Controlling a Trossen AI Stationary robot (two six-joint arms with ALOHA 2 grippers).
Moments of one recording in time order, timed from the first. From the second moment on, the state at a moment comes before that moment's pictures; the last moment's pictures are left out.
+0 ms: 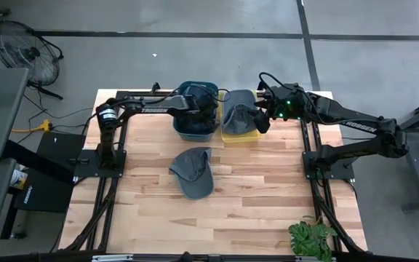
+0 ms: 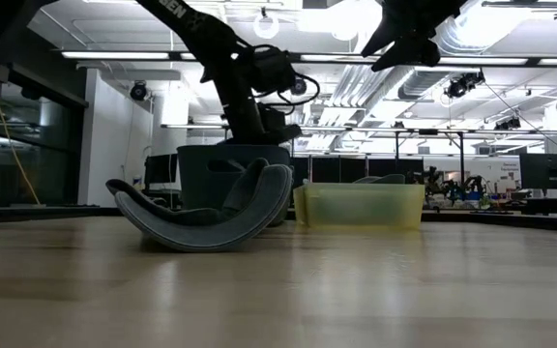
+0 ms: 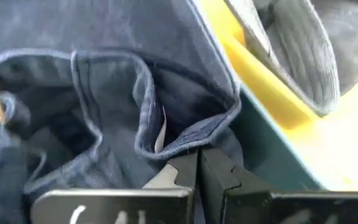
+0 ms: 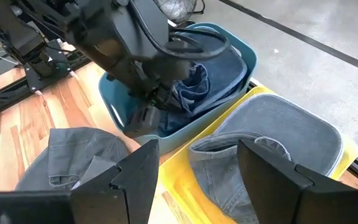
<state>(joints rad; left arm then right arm) 0.38 1.93 1.44 -0.54 -0.21 -0.42 -0.35 1.10 1.08 -0.54 0.10 0.31</state>
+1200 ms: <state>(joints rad) 0.38 1.76 1.44 -0.54 -0.19 -0.25 -0.35 1.10 1.08 -0.54 0.08 0.32</state>
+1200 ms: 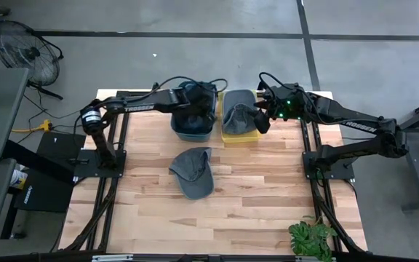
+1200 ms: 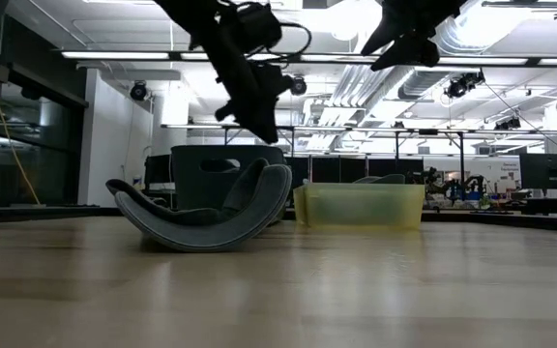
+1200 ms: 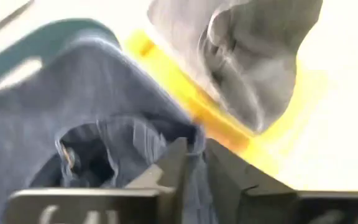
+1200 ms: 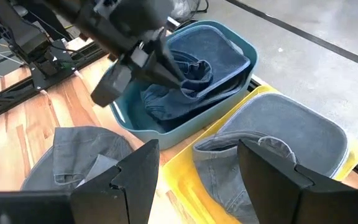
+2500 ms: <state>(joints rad) 0.17 1.44 1.43 -1.05 -0.24 -0.37 -0.32 1.10 1.08 -0.71 -0.07 0.24</state>
